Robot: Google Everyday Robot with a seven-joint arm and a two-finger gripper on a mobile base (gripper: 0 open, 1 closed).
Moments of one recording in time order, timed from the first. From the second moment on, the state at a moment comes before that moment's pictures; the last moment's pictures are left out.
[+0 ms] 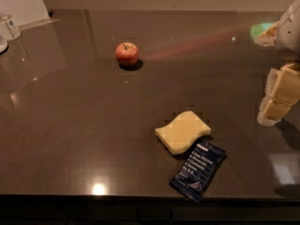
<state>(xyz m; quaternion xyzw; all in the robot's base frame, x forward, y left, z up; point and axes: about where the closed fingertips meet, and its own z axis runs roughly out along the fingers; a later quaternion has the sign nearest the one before) 0.438 -0.217 0.976 -0.60 0.78 -0.03 0.16</state>
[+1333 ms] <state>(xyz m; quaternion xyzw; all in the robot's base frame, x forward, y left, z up) 0.517 -0.128 0.981 -0.62 0.75 0.01 0.23</state>
